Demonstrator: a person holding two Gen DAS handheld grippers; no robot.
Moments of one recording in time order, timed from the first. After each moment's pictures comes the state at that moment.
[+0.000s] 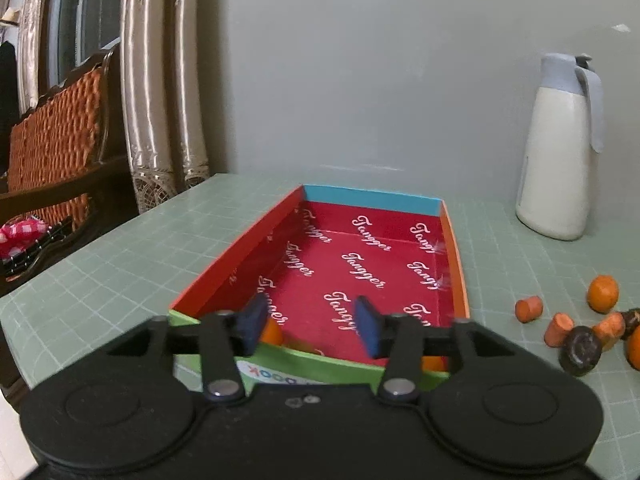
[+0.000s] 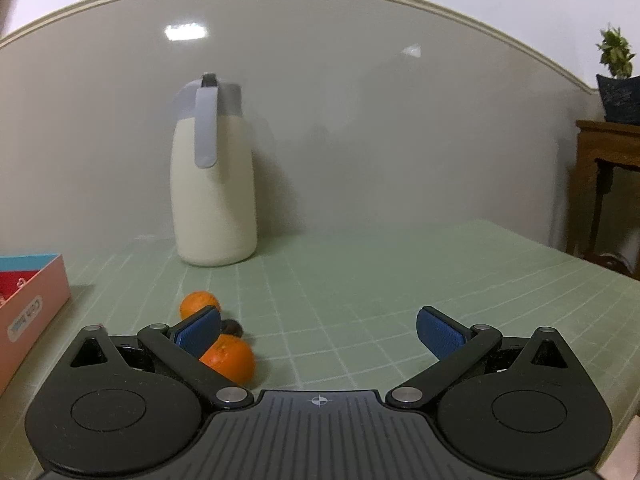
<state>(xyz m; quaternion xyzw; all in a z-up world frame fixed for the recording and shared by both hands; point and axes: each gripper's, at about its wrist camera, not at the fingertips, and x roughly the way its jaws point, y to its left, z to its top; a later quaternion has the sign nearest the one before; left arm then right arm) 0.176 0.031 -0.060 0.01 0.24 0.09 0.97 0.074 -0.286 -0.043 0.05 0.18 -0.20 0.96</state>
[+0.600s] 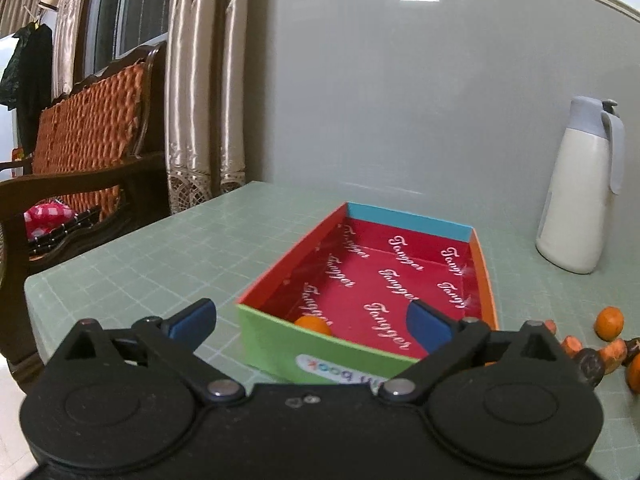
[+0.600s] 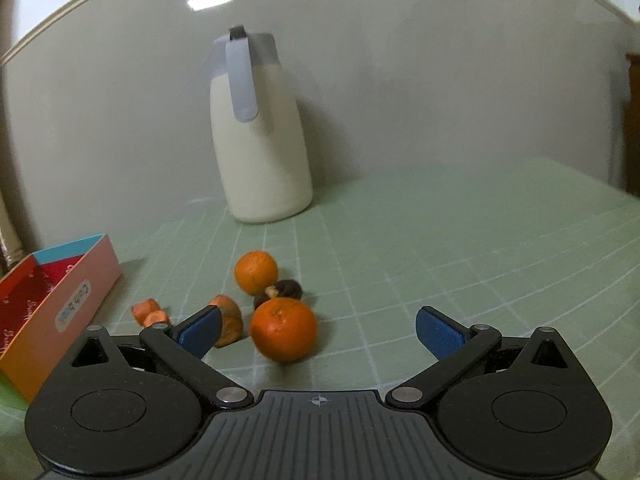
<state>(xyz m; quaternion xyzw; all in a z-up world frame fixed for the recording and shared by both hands) 0.148 0.056 -0.051 -0.03 0.21 0.13 0.97 0.098 -0.289 -0.049 0.13 0.25 -0.10 0.96</state>
